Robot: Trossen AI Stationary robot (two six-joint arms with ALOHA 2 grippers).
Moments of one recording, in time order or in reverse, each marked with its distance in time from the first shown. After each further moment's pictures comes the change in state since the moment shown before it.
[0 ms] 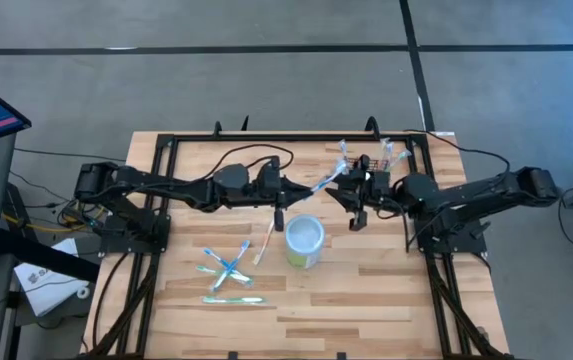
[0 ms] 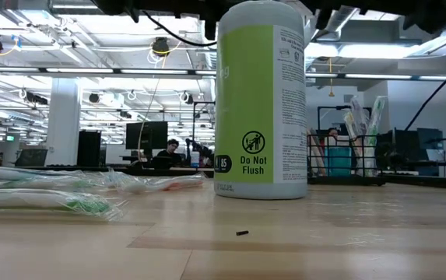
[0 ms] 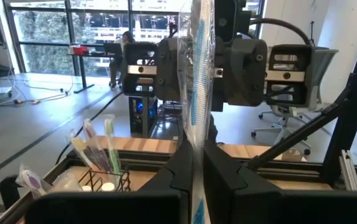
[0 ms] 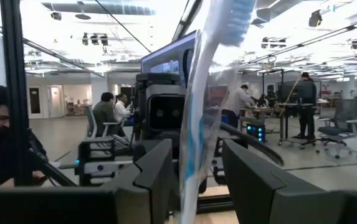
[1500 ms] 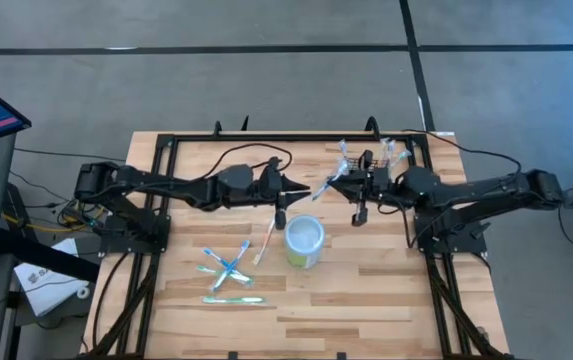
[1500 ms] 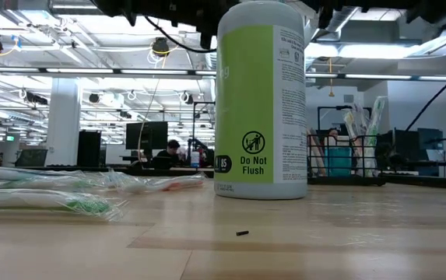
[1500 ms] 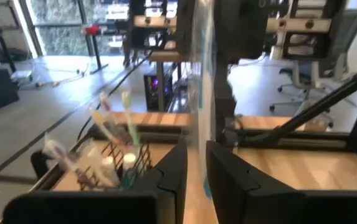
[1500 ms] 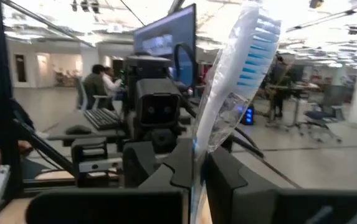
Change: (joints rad) left arm 0.012 -0.001 -0.001 -0.113 -0.061 0.052; right arm -0.037 -0.076 0.052 -0.242 -0.013 -0.039
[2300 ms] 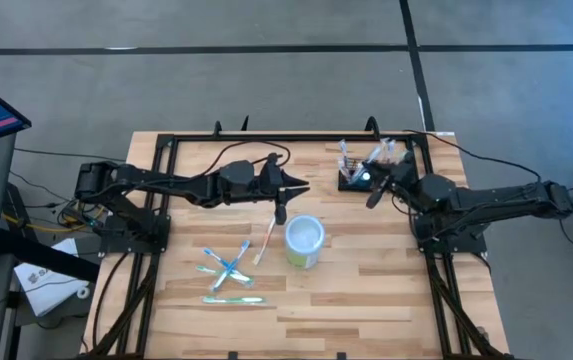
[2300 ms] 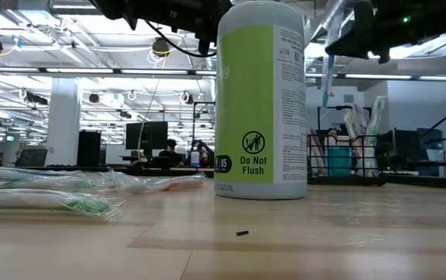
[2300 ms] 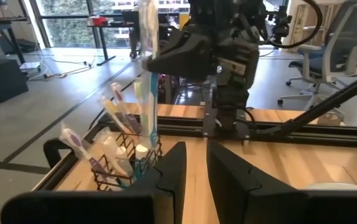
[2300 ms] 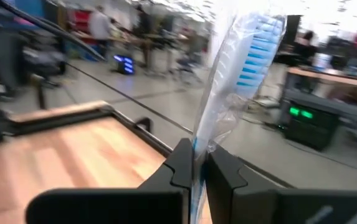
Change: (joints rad) left arm 0.033 0.000 0.000 -0.030 0.006 -0.002; right arm 0.000 -0.365 -0.219 -0.344 0.562 -0.005
